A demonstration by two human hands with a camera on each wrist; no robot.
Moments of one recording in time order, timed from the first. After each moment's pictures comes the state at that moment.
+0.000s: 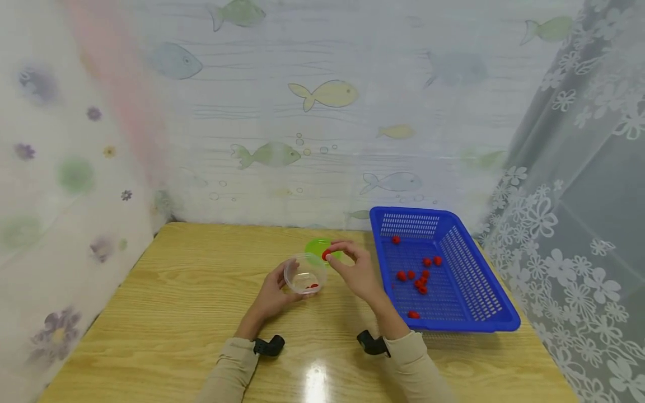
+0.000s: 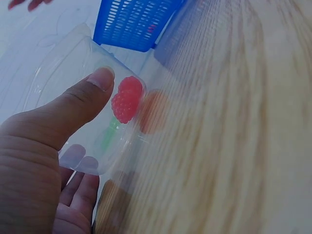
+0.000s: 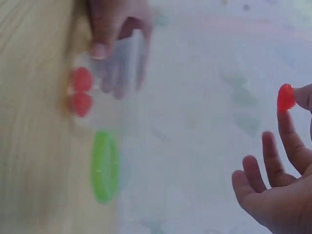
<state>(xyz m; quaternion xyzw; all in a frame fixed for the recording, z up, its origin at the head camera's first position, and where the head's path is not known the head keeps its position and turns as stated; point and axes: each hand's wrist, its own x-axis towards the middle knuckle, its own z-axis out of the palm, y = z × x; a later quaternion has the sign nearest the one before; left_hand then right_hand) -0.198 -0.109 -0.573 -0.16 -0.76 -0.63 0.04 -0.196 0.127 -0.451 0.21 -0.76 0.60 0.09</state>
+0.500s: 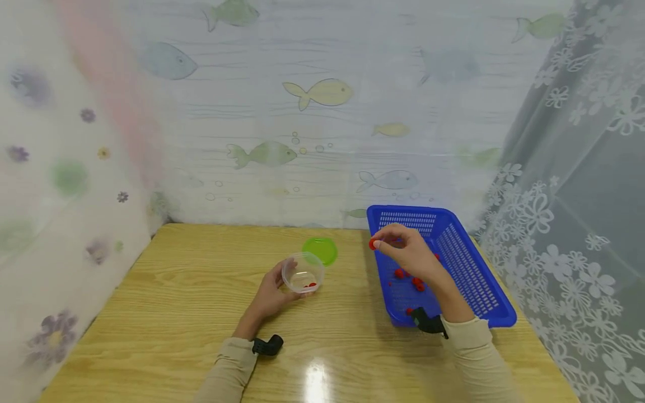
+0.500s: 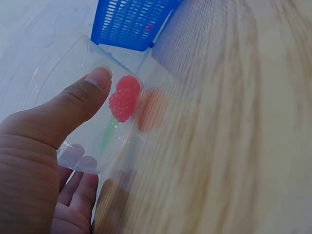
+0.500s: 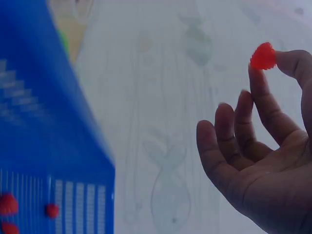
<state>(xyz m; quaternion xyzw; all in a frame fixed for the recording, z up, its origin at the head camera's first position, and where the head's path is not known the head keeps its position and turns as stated) -0.184 -0.102 -0.546 -0.17 -0.77 -0.62 0.04 -0.203 0.235 -0.386 0.24 -0.83 0.50 -0.01</state>
